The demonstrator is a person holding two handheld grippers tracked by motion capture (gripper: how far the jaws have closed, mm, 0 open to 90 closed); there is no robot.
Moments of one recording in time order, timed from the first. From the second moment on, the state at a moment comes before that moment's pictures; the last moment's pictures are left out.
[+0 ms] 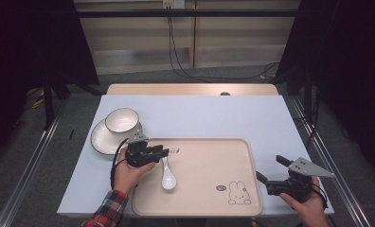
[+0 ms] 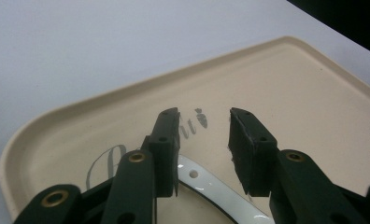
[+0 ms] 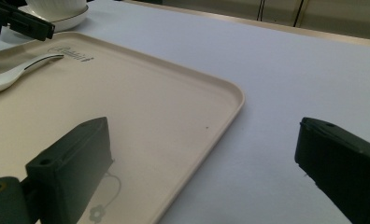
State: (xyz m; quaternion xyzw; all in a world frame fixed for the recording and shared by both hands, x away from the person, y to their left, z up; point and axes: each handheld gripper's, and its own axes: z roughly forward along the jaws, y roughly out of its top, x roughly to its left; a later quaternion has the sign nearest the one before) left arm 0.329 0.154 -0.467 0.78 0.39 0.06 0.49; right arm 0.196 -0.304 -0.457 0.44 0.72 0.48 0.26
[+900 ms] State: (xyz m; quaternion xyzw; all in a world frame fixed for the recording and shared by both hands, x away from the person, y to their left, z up) left arm 0.321 0.162 -0.455 0.77 0.40 0.09 0.50; right arm 0.194 -0.302 -0.457 0.43 0.72 0.47 0.27
